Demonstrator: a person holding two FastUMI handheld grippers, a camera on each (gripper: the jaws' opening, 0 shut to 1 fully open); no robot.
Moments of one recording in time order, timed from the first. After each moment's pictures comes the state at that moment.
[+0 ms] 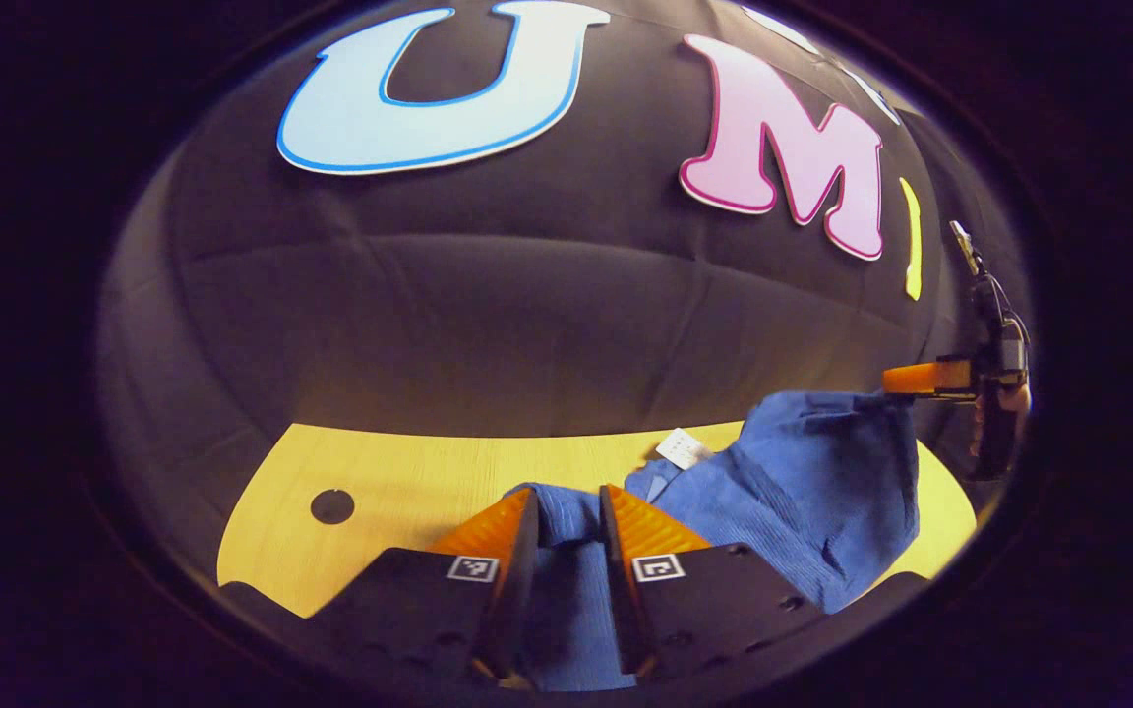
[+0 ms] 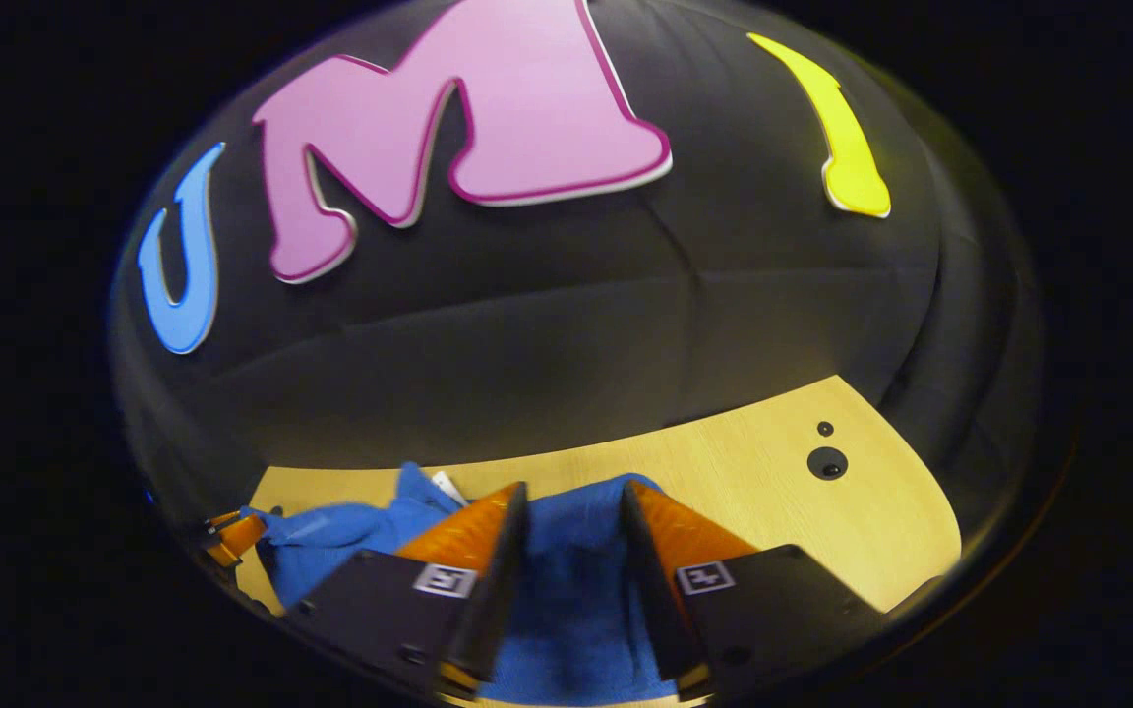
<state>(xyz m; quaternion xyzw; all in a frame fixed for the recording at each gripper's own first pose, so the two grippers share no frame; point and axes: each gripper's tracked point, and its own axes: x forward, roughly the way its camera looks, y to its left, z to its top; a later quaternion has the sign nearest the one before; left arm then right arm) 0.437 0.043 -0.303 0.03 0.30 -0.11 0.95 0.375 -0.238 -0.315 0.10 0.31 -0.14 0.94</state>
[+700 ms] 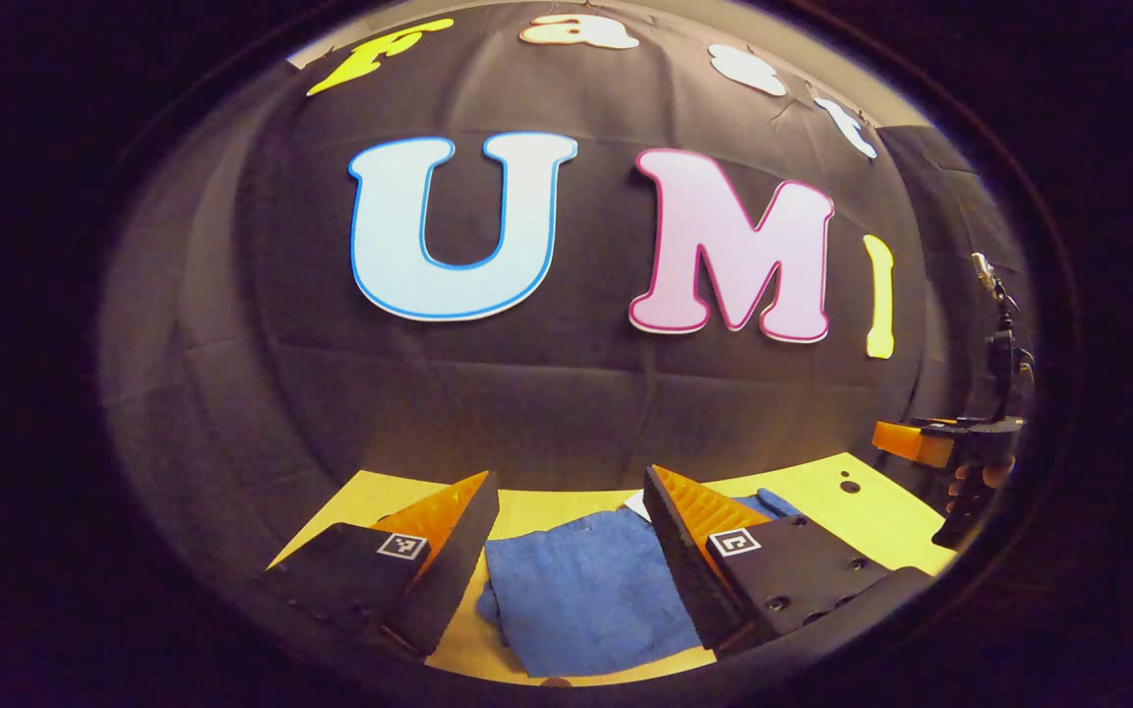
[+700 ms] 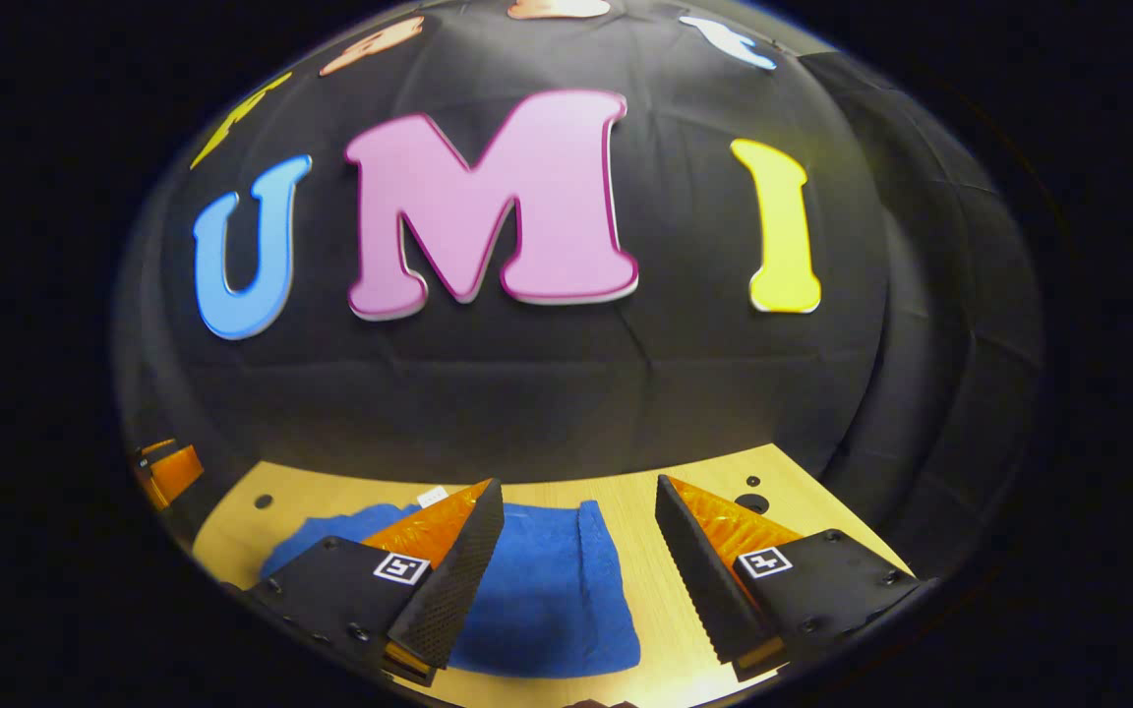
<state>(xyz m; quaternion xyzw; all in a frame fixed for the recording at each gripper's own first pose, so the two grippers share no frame) 0.269 0.012 -0.129 -0.01 0.16 -0.08 0.98 0.241 -0.196 -0.172 0.02 0.15 -0.14 0.98</state>
